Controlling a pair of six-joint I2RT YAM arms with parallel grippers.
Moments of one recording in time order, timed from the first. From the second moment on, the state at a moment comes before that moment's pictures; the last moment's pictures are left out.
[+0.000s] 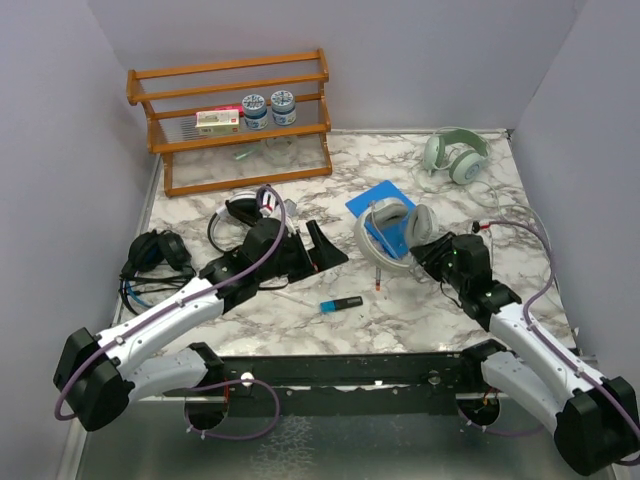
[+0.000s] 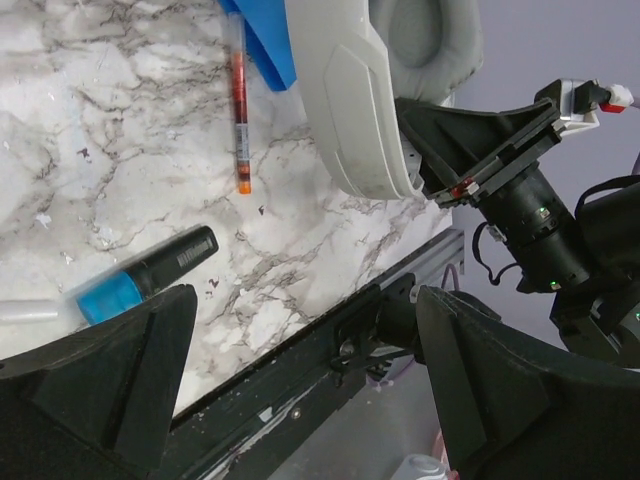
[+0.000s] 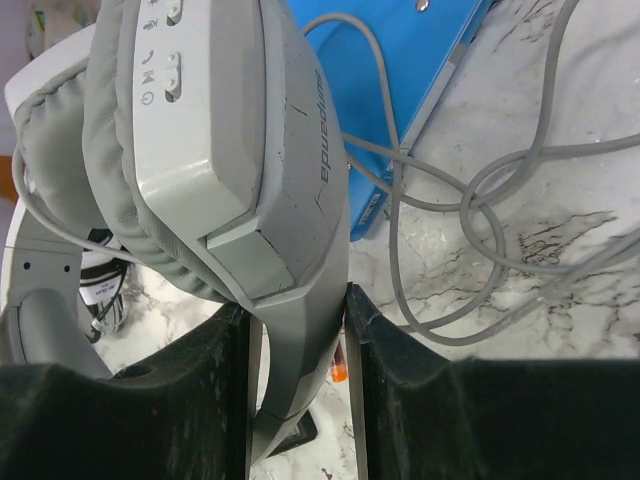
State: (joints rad) left arm -0.76 1.05 0.77 -0.19 0.16 -1.01; right arm 0.35 0.82 0.43 -0.14 0.14 0.96
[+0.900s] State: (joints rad) left arm -0.97 1.41 0.77 -0.15 -0.21 -1.44; right arm 0.37 0.93 0.65 -0.15 -0.02 0.45
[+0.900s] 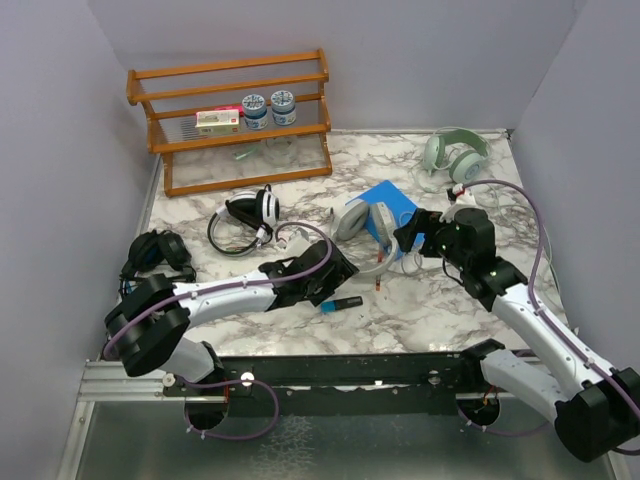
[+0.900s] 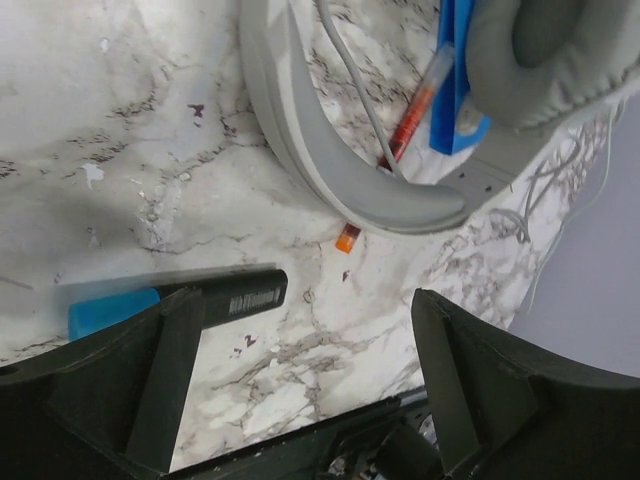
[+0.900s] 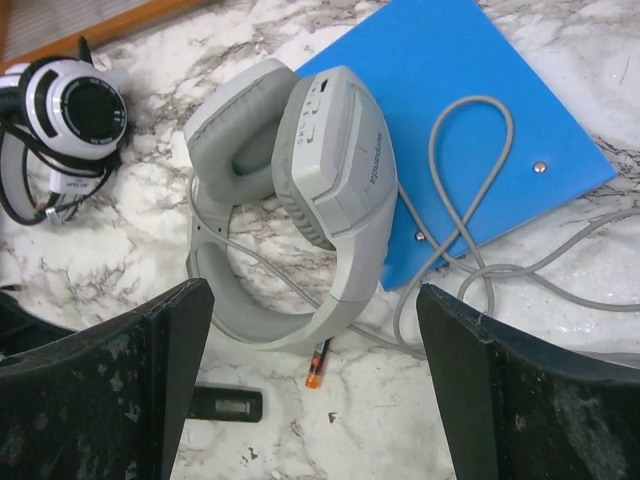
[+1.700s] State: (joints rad) left arm -0.97 1.78 1.04 -0.34 -0.29 -1.92; right arm 0.37 0.79 0.65 -0.18 -0.04 0.36
